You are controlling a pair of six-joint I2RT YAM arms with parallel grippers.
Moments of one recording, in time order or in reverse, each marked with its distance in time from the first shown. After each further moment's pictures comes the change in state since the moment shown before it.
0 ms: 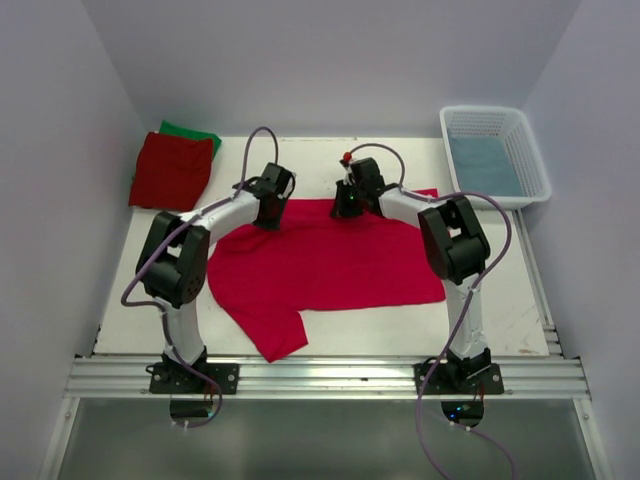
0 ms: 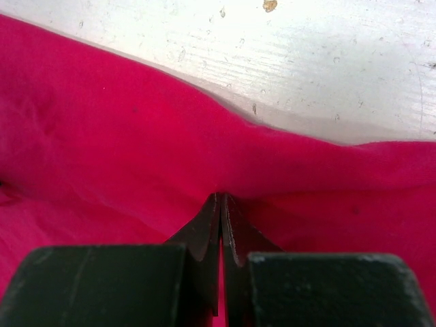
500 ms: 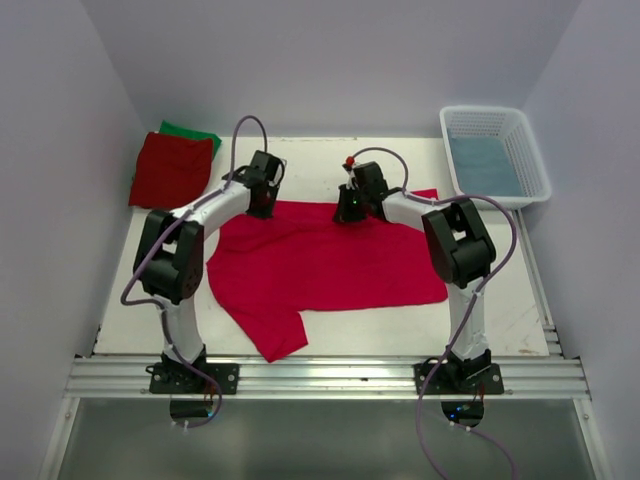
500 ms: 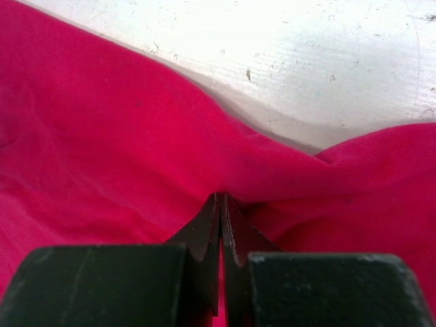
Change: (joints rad) left arm 0.072 0.029 0.100 -0.013 0.031 0.020; right arm -0.004 -0.054 -0.083 0.019 0.001 -0.005
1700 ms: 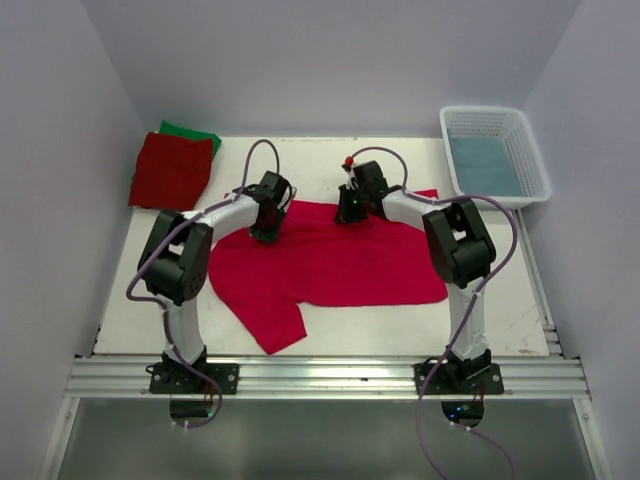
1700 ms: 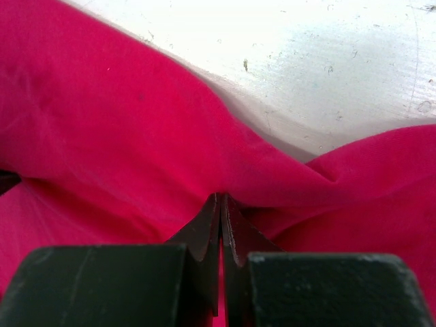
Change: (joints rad) left arm -0.058 -0.013 -0.148 -0.024 0.085 0.022; right arm -0.001 -0.002 0.020 -0.054 0.000 -0.025
